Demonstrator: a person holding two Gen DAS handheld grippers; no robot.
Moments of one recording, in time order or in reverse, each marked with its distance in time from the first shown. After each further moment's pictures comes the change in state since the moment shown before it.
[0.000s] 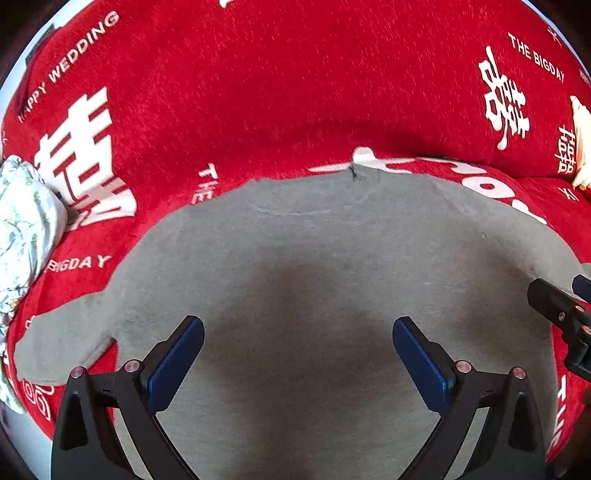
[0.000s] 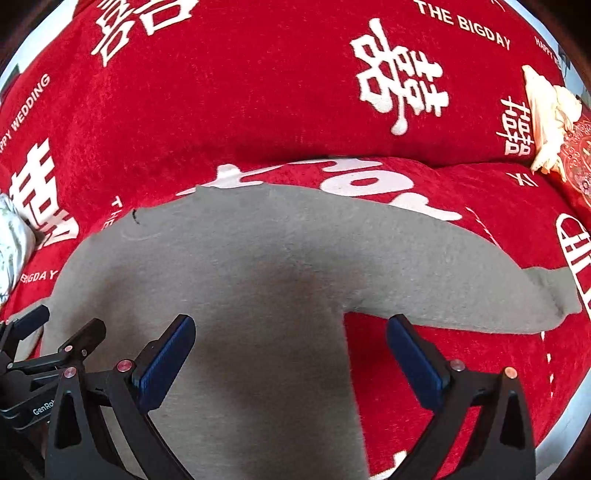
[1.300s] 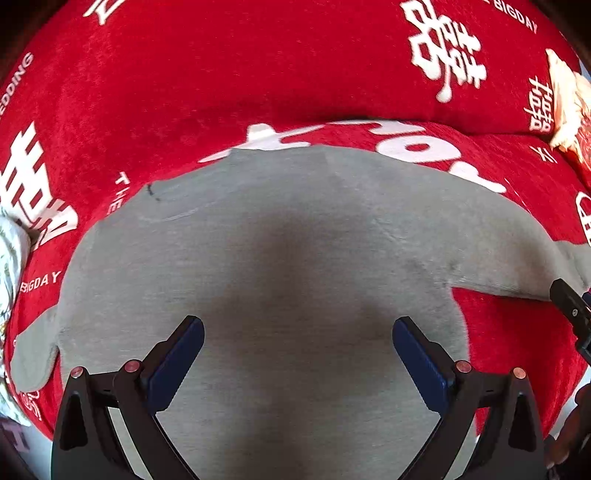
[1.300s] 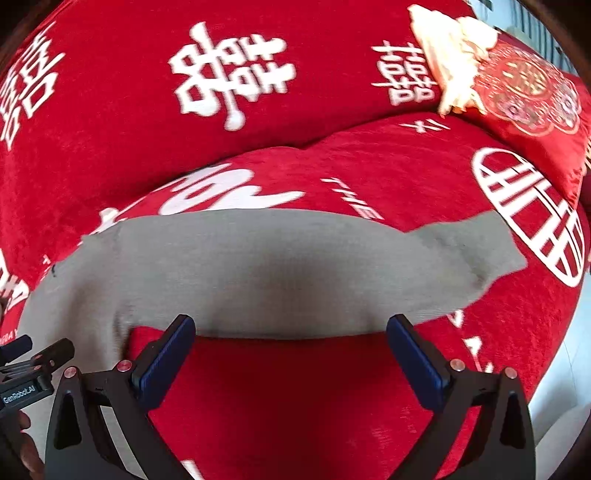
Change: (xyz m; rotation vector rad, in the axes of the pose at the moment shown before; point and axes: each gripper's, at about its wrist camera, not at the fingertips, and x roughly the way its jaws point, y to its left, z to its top) left arm 0.008 -0.127 0.026 0.102 0.154 -0.055; right arm -0.010 -0.171 -0.011 0.239 -0.006 -0.142
